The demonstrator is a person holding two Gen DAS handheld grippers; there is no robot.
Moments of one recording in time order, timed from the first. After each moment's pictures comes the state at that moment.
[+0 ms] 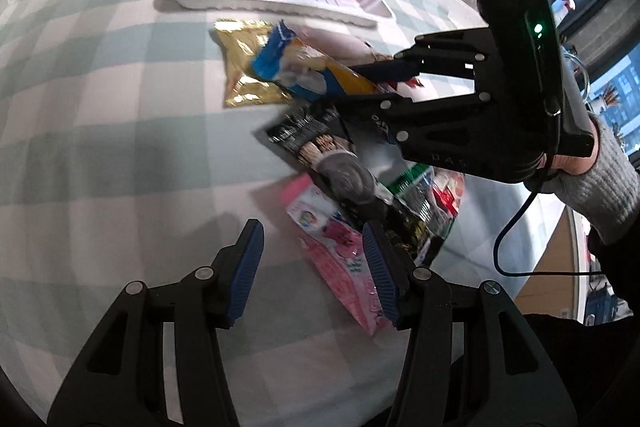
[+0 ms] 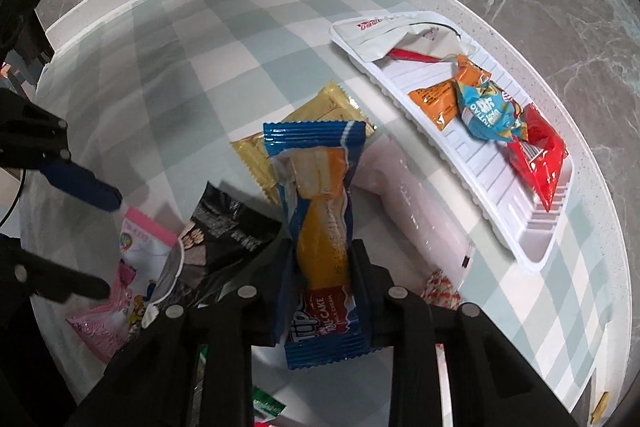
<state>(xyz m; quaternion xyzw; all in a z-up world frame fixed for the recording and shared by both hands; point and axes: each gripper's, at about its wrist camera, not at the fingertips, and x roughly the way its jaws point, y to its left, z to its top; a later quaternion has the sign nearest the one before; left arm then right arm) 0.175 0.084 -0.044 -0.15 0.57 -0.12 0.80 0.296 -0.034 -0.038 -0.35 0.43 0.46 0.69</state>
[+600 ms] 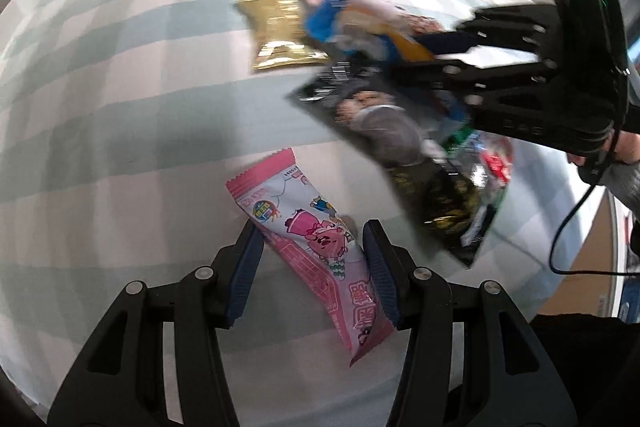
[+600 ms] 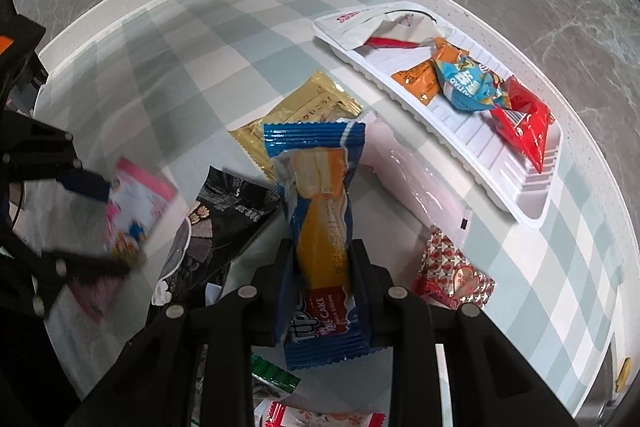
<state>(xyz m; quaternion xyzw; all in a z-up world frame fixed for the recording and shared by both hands) 0.166 0.083 -0.061 -0.08 0.60 -0.06 0.79 0.290 -0.050 -0.035 -0.31 0.45 0.44 0.71</state>
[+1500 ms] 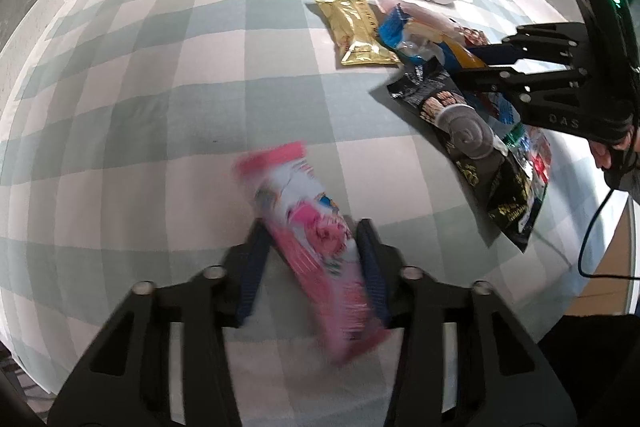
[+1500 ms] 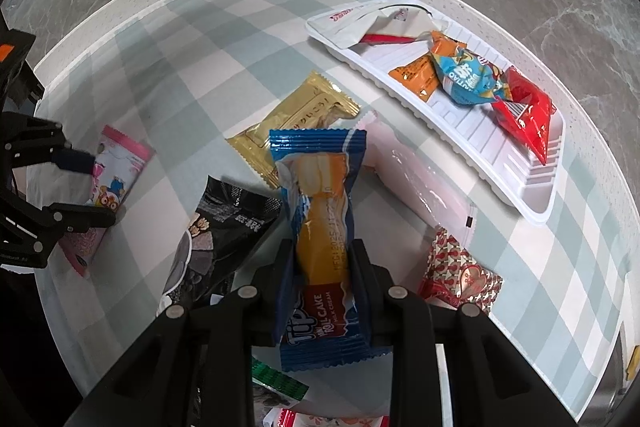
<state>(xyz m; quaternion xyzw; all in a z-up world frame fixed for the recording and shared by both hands) 0.148 0.115 -0.061 -0.07 0.59 -0.02 0.81 0.295 -0.048 -0.037 -0.29 0.46 0.44 0.71</state>
